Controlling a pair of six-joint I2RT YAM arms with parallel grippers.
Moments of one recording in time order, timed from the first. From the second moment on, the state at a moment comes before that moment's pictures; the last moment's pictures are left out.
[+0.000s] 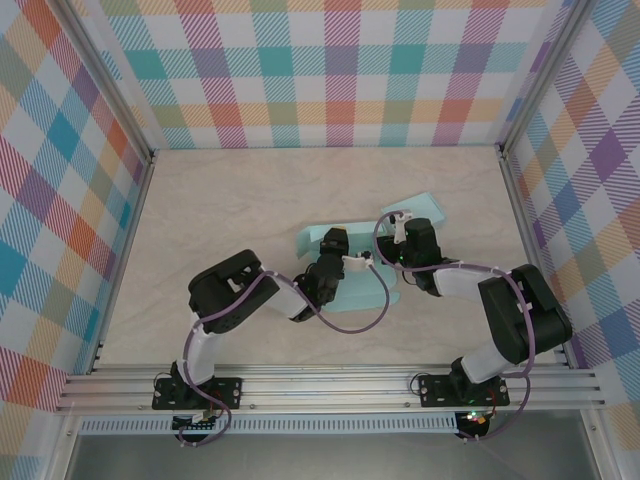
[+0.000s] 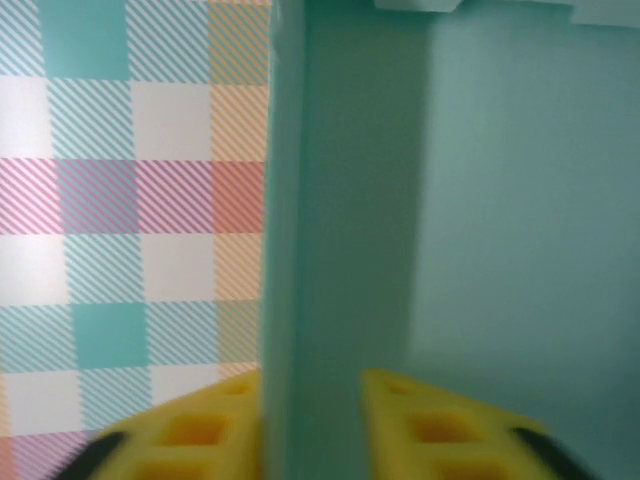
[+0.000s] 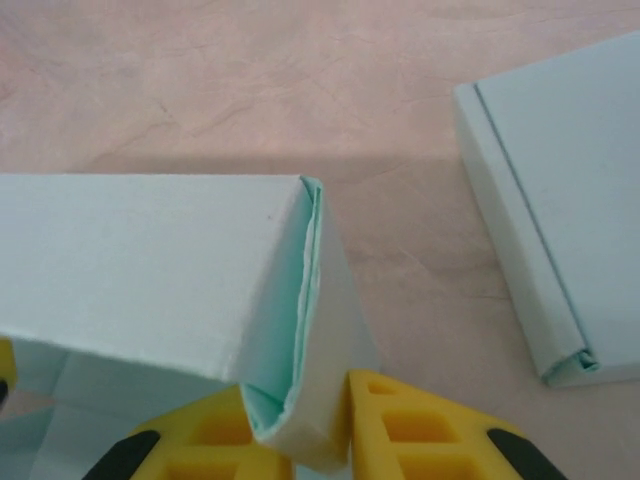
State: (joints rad) left arm -0.95 2.04 0.87 1.02 -0.69 1.37; right arm 0.39 1.53 0.59 0.35 -0.11 0.27
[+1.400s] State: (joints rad) left arm -0.76 1.07 0.68 -0.02 -0.61 -0.58; right arm 0.43 1.39 0.65 0.18 0.07 0.05
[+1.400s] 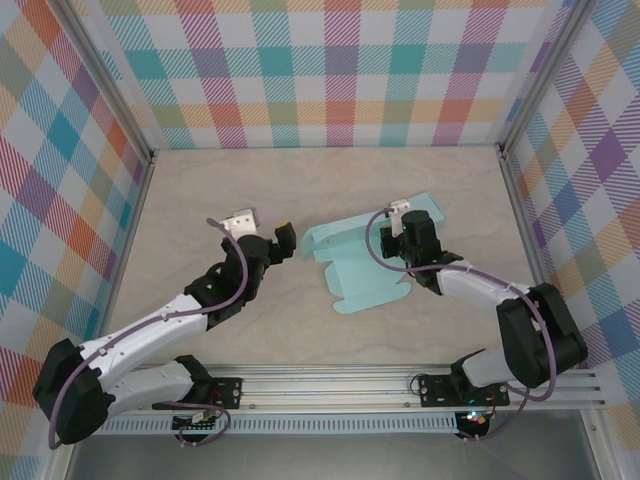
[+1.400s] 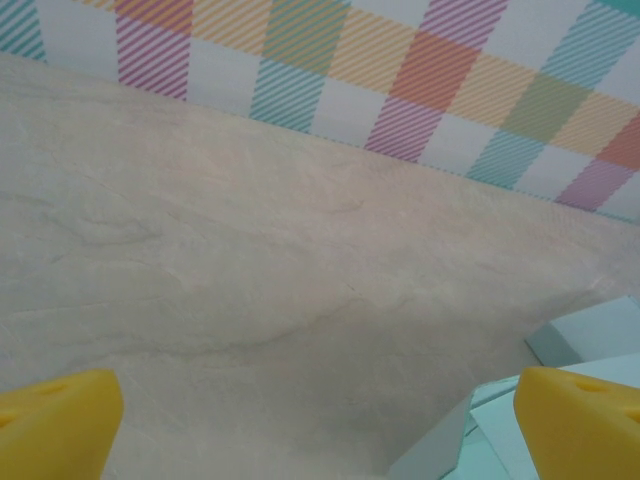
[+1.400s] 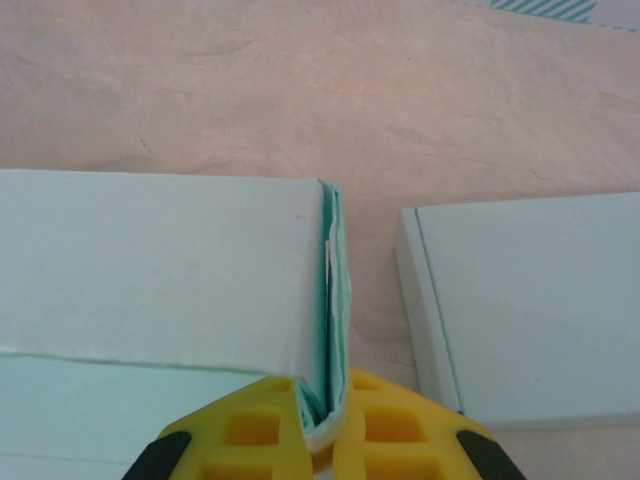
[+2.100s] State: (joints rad) left arm -0.76 1.32 0.63 0.33 -0.35 -0.59; right arm 0.34 1.24 0.52 0.27 0.08 0.06
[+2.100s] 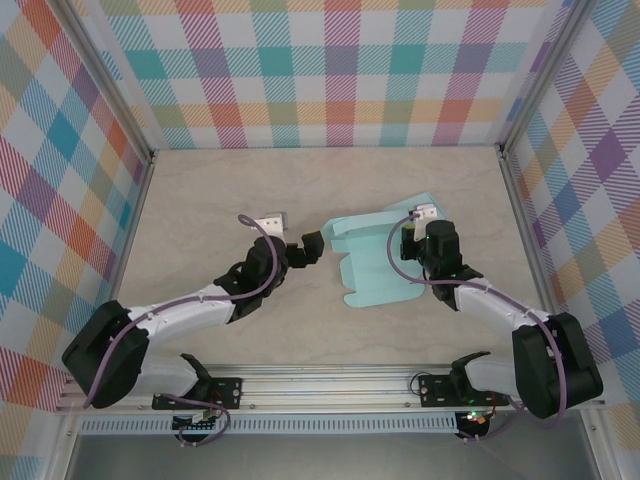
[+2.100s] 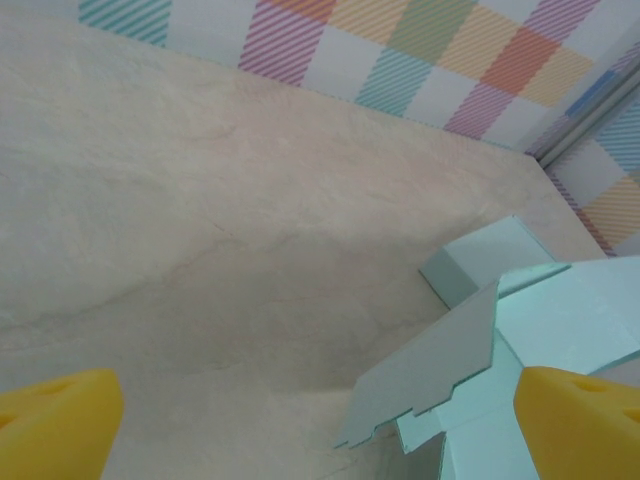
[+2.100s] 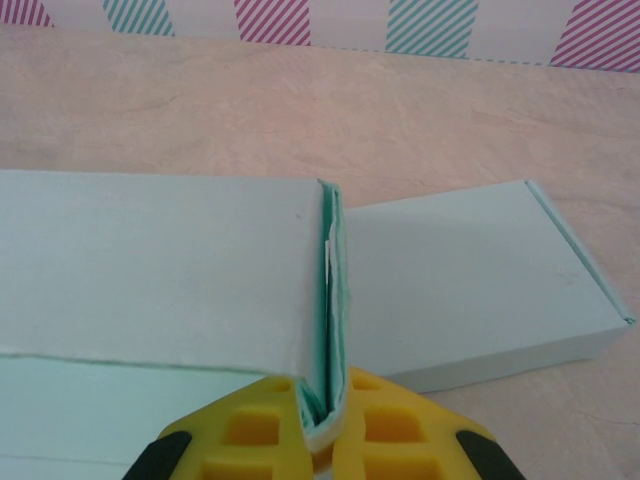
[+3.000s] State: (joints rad) left arm -0.77 1.66 0.81 0.47 -0.27 -0.60; right arm 0.33 1.22 0.50 0.28 0.07 0.06
